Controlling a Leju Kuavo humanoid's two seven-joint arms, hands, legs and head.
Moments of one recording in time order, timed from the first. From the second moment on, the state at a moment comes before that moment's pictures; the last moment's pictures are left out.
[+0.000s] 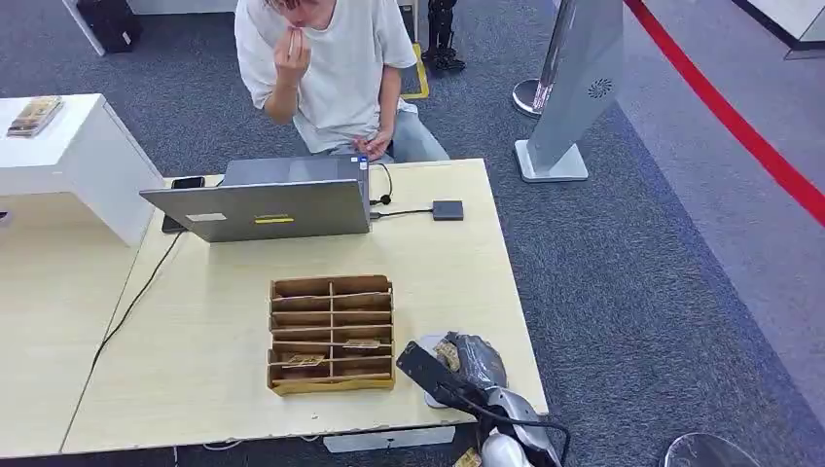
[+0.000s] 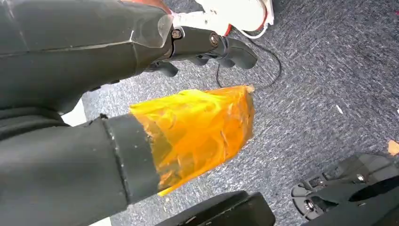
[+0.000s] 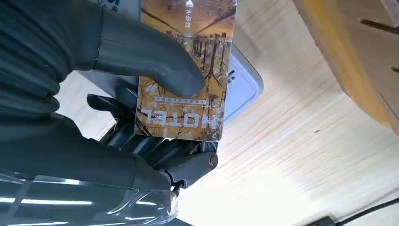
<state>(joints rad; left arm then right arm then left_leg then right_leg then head) -0.05 -0.13 0.03 -0.20 -0.83 0.43 0.04 -0.10 0.07 0.48 -1.18 0.79 -0.15 0.20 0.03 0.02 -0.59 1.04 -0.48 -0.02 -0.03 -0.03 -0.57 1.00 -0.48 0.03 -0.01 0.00</state>
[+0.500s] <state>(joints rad) -0.05 -0.14 0.04 -0.20 -0.84 0.43 0.04 -0.11 0.08 0.48 -1.16 0.80 -0.15 0.20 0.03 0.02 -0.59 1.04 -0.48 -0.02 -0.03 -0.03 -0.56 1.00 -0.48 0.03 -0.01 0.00</state>
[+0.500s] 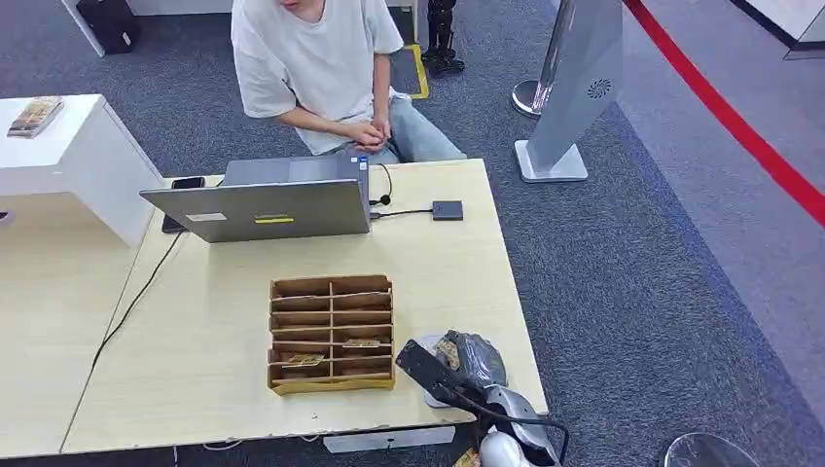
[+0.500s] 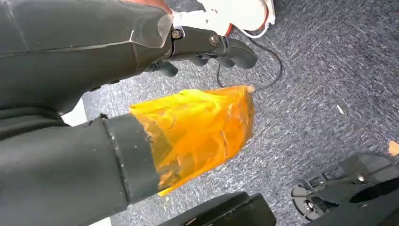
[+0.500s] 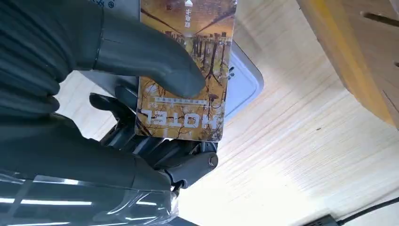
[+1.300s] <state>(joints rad) -0.05 -0.14 0.07 -0.20 -0.87 0.43 0.04 -0.11 0.09 0.45 -1.19 0.80 -0.15 0.18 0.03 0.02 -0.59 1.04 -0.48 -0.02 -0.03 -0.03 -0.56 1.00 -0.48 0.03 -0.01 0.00</state>
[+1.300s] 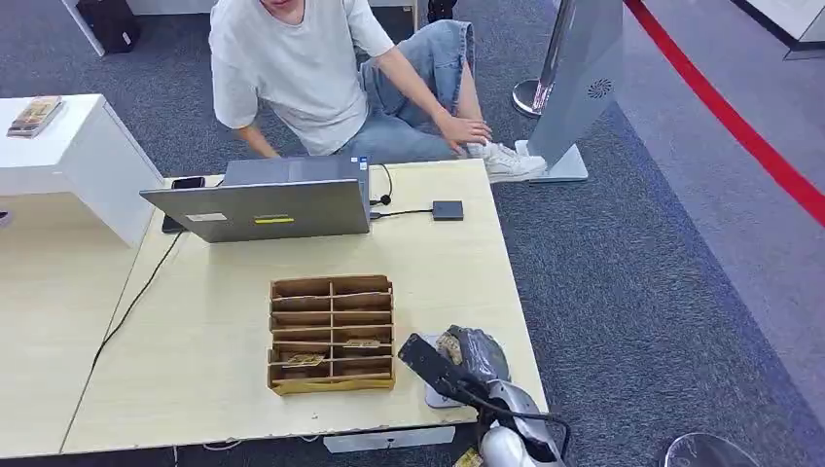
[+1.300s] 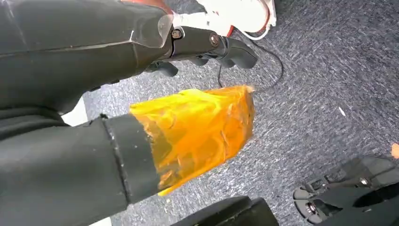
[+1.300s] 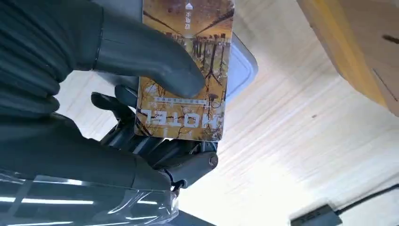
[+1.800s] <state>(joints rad) -0.05 -0.14 0.10 -0.20 -0.88 0.43 0.02 -0.09 0.09 0.43 -1.34 0.77 -0.15 0.12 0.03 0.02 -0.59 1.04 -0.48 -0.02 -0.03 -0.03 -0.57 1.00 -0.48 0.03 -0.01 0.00</state>
